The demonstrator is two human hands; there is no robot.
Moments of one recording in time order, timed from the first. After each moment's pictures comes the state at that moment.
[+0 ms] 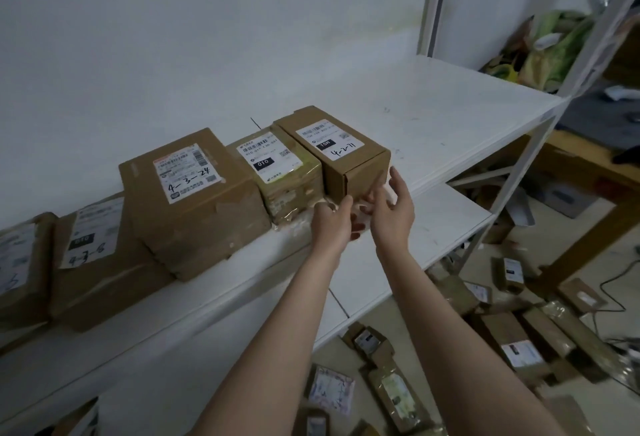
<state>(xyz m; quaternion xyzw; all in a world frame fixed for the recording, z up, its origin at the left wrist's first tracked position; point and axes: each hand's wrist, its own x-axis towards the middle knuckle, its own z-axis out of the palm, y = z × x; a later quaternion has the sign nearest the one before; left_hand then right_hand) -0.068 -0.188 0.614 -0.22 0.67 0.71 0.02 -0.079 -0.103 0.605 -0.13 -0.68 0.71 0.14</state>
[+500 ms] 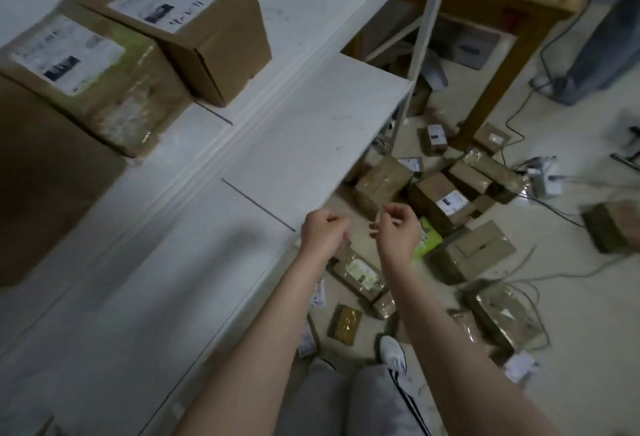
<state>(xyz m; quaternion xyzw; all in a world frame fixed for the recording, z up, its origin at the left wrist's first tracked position) 0.018 -0.125 0.456 -0.15 0.79 0.53 0.27 0.054 -0.015 0.418 -0.43 -0.65 0.61 0.14</state>
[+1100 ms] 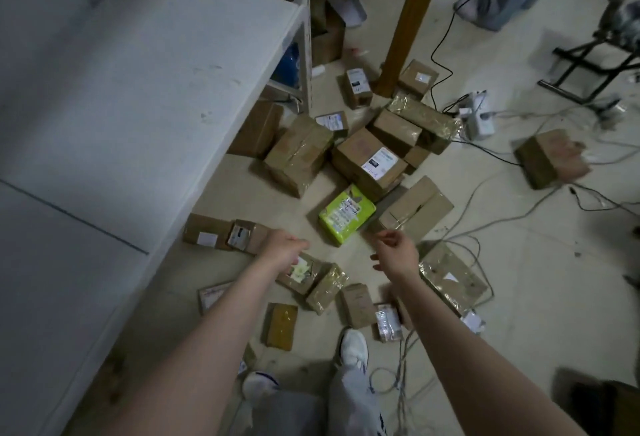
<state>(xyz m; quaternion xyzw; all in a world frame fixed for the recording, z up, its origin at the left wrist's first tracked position) -0.002 0.039 0.226 -0.11 0.81 0.35 0.46 0.117 0.212 0.184 -0.54 -0.64 0.55 -0.05</state>
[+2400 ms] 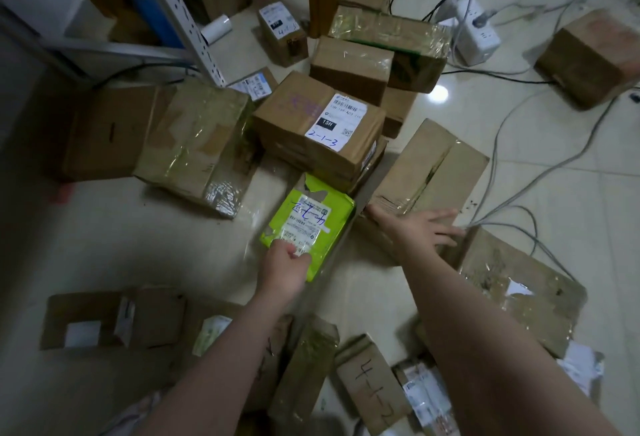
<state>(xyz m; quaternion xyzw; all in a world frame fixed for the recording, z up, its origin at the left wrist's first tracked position) -0.021 0.185 -0.177 0.01 0.88 0.30 0.38 0.058 0.376 -0.207 -0.77 -0.52 0.36 -0.10</state>
